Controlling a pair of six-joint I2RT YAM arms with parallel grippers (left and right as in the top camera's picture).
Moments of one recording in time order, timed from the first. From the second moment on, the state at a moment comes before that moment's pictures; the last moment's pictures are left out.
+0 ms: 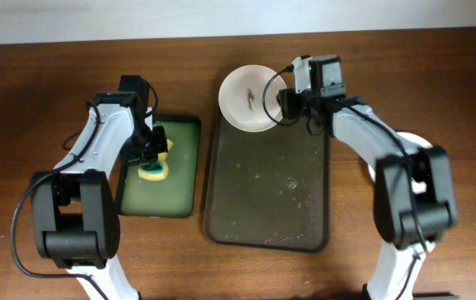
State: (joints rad) left arm -0.06 1.98 1.47 -1.04 0.03 -0.25; right arm 0.19 2.05 1.37 -0.14 -0.20 0.00
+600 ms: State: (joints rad) left arm -0.06 1.98 1.47 -1.07 0.03 -0.20; right arm 0.18 1.66 1.35 -1.06 -0.13 0.18
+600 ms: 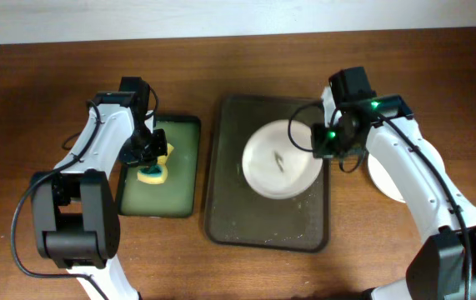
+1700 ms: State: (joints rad) left arm -0.12 1.97 1.66 -1.18 0.07 -0.20; right arm 0.18 1.84 1.19 -0.82 -0.18 0.06
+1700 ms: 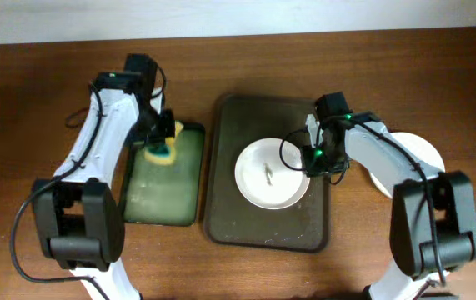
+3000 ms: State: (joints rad) left arm -0.62 2.22 1.71 -0.98 0.13 -0.43; right arm 0.19 1.91 1.19 -0.73 -0.20 0.31
